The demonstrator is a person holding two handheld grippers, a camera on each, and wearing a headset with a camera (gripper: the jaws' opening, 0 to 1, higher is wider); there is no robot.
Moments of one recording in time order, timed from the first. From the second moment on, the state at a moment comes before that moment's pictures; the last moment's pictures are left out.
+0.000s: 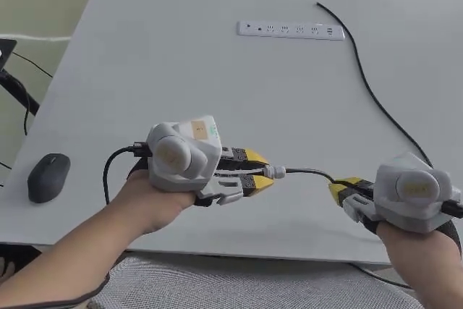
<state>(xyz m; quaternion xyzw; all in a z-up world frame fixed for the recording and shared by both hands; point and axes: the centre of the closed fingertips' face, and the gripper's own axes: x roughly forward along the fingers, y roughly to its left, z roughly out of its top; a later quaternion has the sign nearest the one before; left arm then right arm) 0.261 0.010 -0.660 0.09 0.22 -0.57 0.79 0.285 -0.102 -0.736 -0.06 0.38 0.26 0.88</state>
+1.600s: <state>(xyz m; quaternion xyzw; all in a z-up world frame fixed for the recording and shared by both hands) 0.266 0.014 -0.663 0.08 0.23 -0.56 0.79 0.279 -0.064 -0.694 -0.15 0.31 0.33 0.88</state>
